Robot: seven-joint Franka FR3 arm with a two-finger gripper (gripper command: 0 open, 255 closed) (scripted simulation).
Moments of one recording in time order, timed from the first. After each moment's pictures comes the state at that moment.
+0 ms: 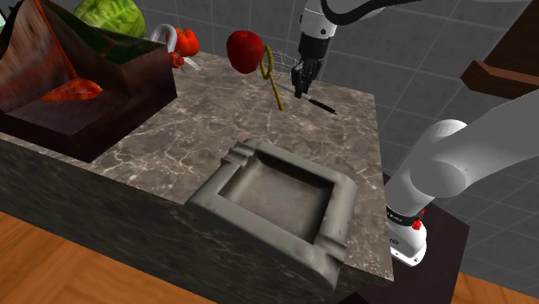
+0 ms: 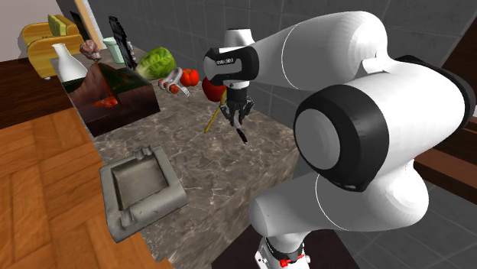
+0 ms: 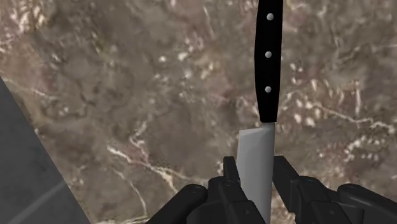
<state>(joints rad) 0.08 -0.49 0.02 -2.42 0.03 1.93 0.00</state>
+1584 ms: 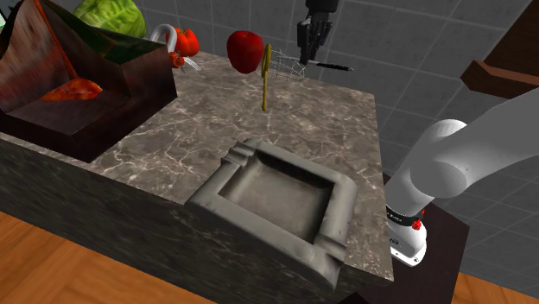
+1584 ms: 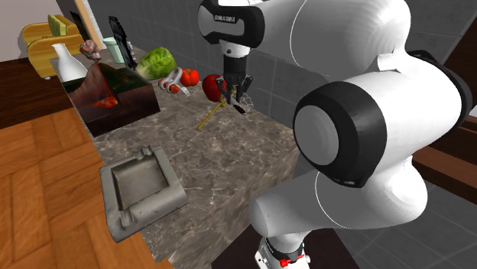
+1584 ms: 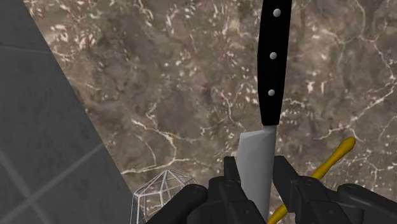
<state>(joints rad) 0.09 -0.48 0.01 -2.13 0.07 1.64 0.02</state>
